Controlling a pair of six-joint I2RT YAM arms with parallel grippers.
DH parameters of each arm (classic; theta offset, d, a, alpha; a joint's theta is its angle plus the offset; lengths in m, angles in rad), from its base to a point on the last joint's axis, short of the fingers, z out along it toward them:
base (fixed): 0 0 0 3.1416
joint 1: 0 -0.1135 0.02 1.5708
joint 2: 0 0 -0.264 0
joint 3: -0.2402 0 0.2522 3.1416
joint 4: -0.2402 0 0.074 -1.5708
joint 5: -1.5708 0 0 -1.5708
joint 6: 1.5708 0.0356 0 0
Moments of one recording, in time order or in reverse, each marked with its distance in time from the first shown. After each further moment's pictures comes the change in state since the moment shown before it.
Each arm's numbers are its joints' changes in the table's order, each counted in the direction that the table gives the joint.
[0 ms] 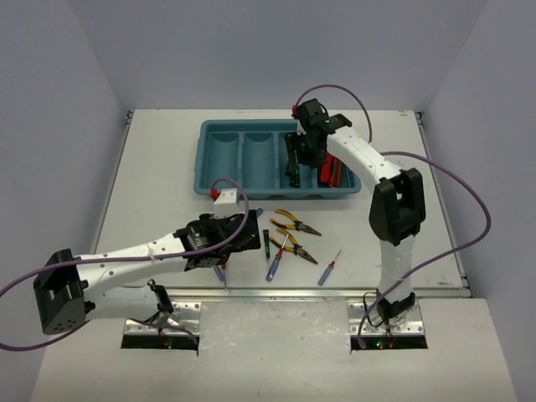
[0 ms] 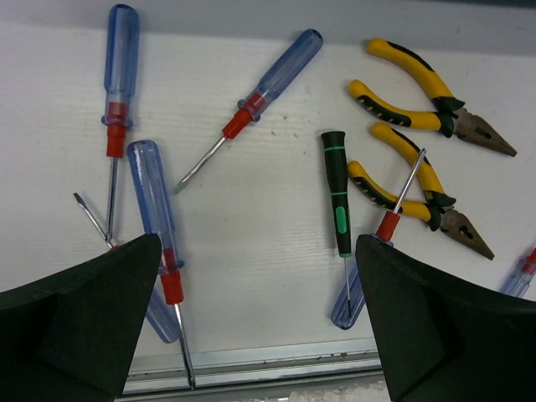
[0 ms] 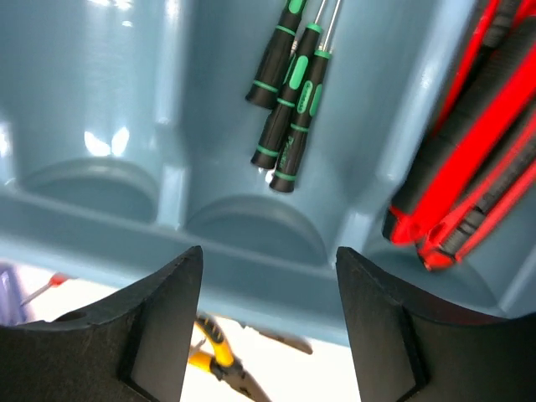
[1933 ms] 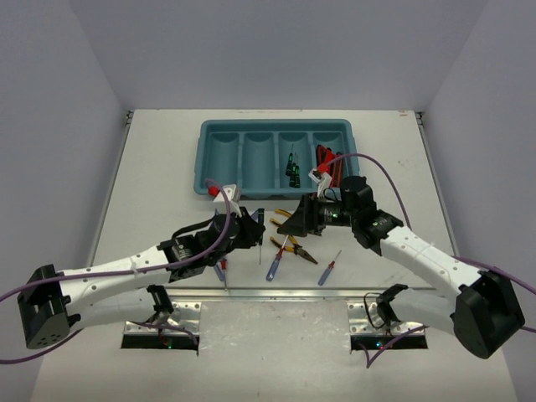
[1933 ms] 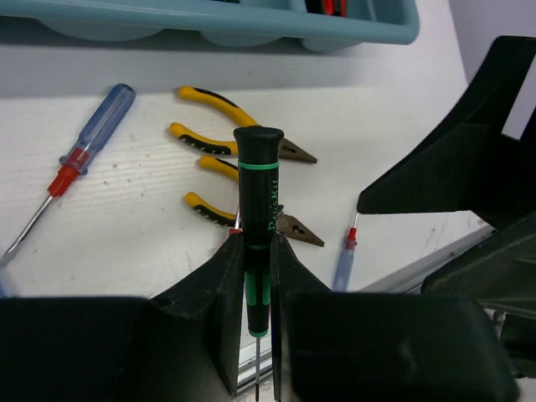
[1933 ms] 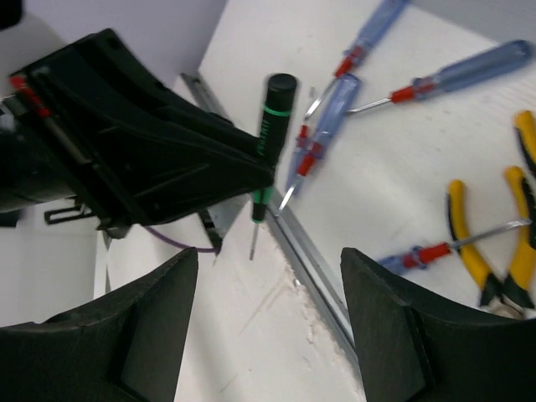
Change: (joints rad) left arm -0.012 -0.123 0.131 0.452 -0.185 0.095; right arm -0.086 -0.931 1.200 0.865 0.711 0.362
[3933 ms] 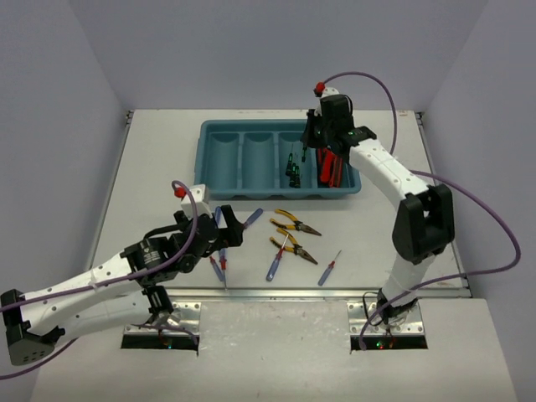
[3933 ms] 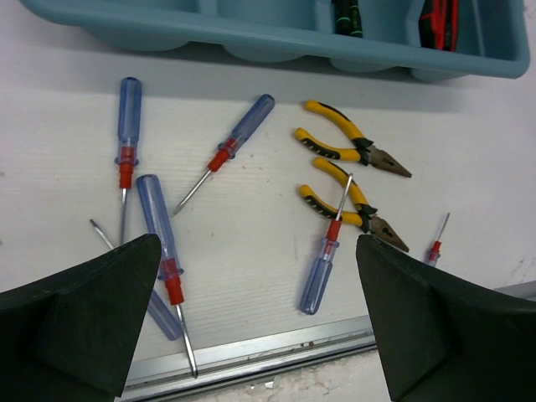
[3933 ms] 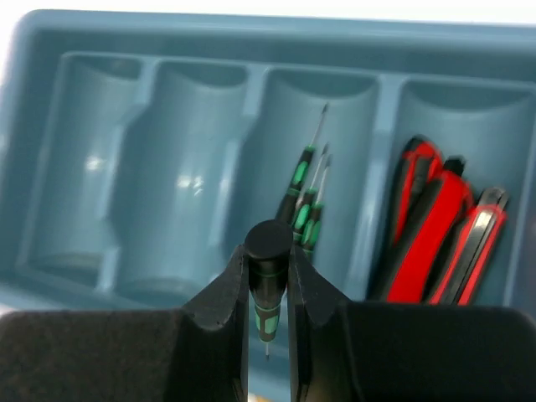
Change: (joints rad) left arm 0.004 -0.251 -0.087 -0.476 0.193 -0.010; right arm 0.145 0.665 -0.880 -0.313 -0.701 -0.300
